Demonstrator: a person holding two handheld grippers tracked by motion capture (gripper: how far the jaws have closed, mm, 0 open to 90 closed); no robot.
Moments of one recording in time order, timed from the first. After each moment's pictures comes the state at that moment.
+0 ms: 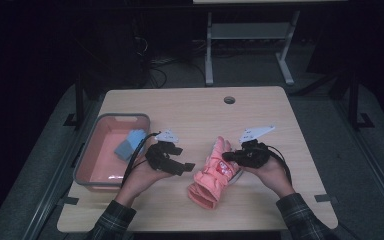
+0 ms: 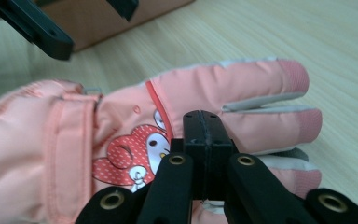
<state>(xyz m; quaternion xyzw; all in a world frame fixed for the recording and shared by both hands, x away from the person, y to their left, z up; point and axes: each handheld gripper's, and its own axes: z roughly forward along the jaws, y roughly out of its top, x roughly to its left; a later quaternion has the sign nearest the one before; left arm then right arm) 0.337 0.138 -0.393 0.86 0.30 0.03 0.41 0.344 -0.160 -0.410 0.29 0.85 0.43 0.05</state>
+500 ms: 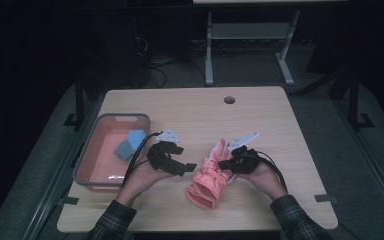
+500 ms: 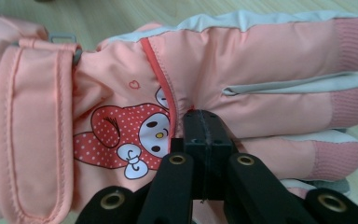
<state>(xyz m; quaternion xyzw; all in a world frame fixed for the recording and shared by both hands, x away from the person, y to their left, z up) 0.337 0.131 -0.390 0.87 0.29 0.03 0.41 0.345 -0.140 -0.439 0.28 0.88 0.37 0.04</state>
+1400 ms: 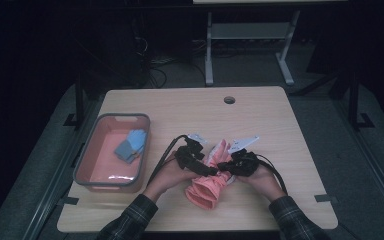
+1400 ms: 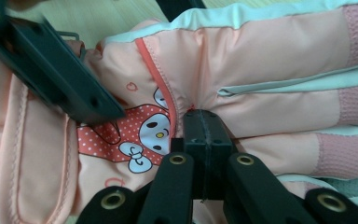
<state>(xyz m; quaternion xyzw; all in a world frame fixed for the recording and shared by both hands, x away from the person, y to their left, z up) 0.365 0.067 -0.437 0.89 0.29 -0.04 0.36 0.344 -0.141 -0.451 0.28 0.88 0.38 0.04</state>
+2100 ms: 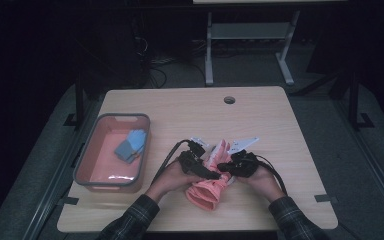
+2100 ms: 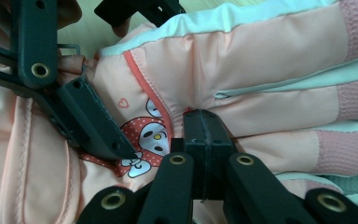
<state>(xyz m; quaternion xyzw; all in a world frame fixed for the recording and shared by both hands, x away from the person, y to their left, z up) 0.369 0.062 -0.460 0.87 0.32 -0.11 0.36 0.342 -0.140 -0.452 0.28 0.88 0.38 0.04</state>
